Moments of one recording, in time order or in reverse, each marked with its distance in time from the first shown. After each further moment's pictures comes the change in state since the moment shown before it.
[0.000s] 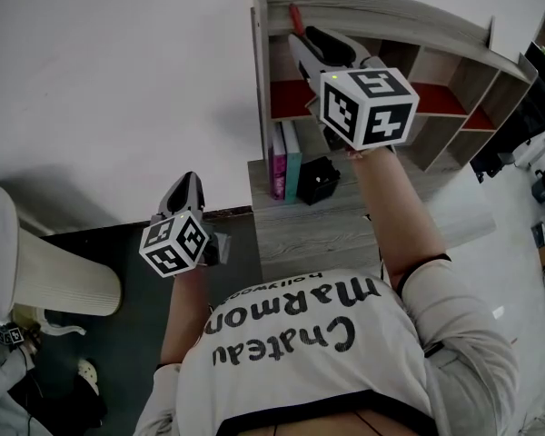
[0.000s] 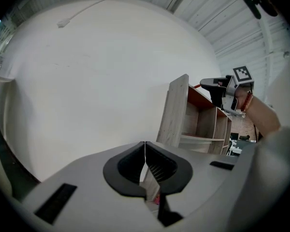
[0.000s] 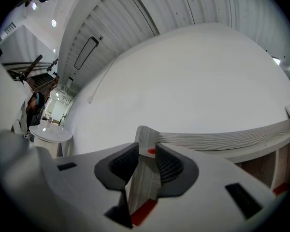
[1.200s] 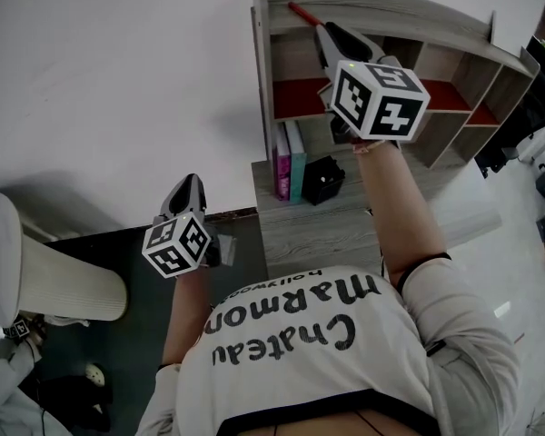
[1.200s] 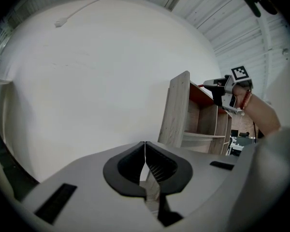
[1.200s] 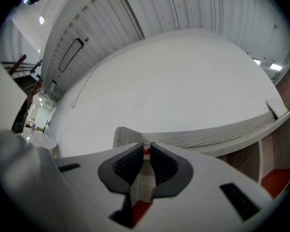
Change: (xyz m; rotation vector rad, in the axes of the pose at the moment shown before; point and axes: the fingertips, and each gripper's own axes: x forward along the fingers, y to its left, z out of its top) left arm 0.007 0.010 -0.004 0.024 0.018 -0.005; right arm -0.005 -0.041 -0.003 0.086 -0.040 -0.167
